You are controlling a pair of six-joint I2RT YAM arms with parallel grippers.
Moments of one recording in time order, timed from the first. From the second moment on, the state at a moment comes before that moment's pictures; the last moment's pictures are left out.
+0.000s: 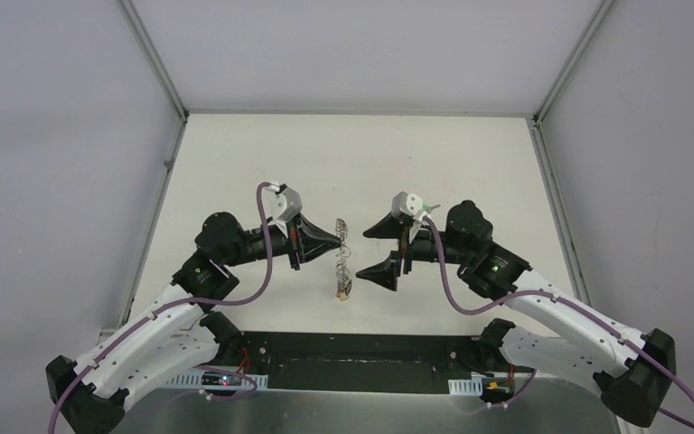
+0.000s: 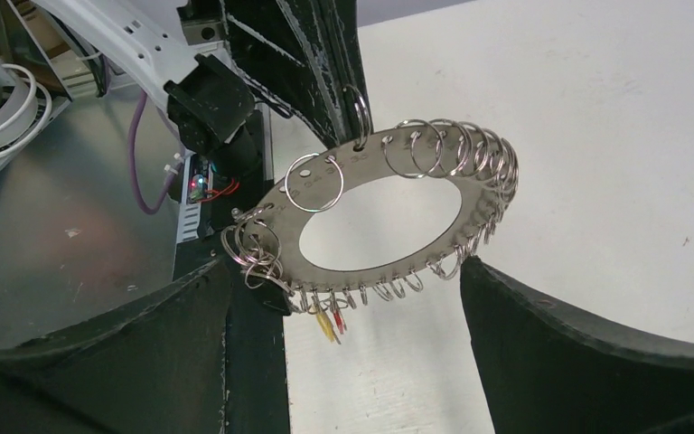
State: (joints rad) left arm -0.69 0.70 0.65 0.13 0.60 -0.17; right arm 0.85 0.90 0.73 0.02 -0.62 0.04
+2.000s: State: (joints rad) left arm -0.70 0.57 0.48 0.38 0.55 -0.35; right arm 0.20 1.73 1.12 -0.48 -0.29 0.46
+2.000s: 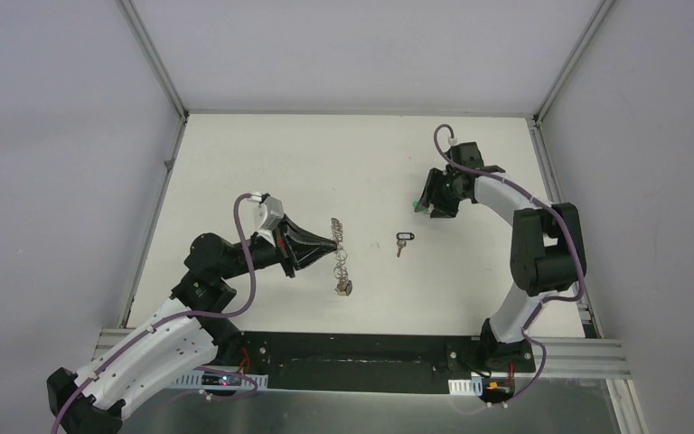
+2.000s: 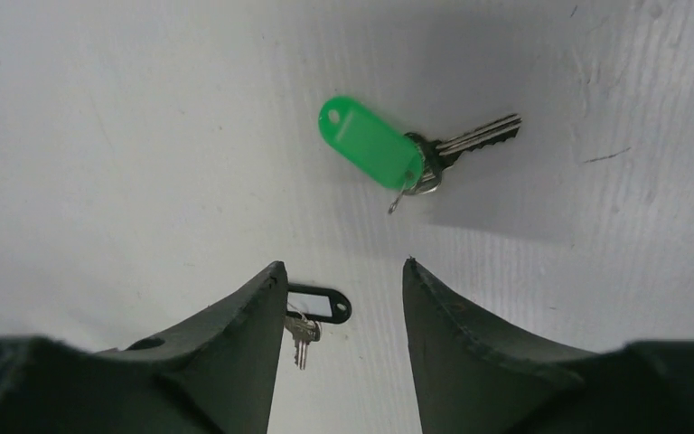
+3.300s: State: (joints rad) left arm -0.70 0.55 0.48 0.35 0.56 -0.37; right arm 0.23 2.01 1.47 -0.76 -0.12 0.39
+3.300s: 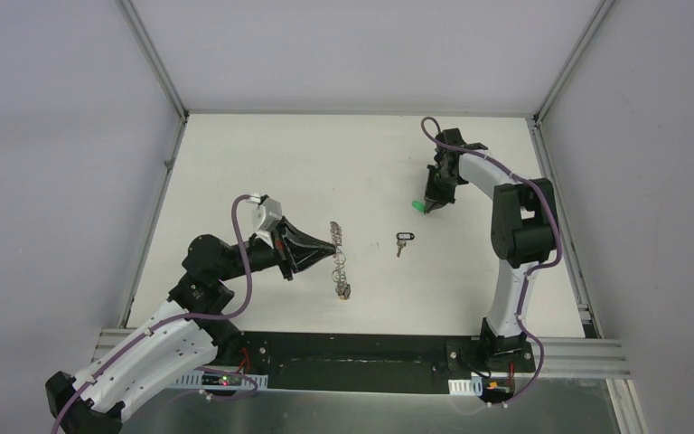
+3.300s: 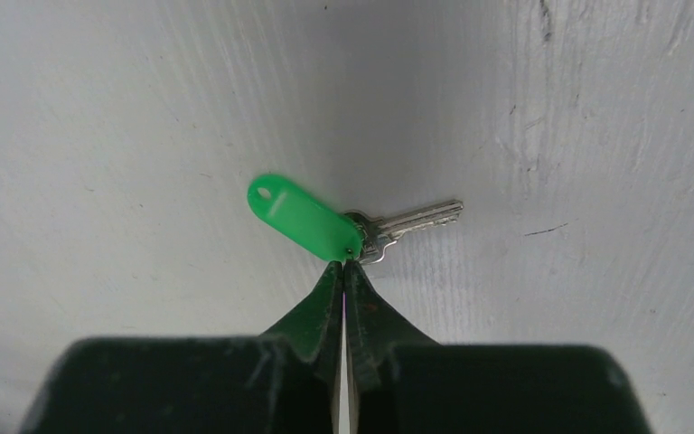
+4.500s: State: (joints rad) left arm -0.69 0.58 0.49 0.27 0.53 -0.37; right arm 0.22 1.37 1.32 -0.78 -0.54 0.29
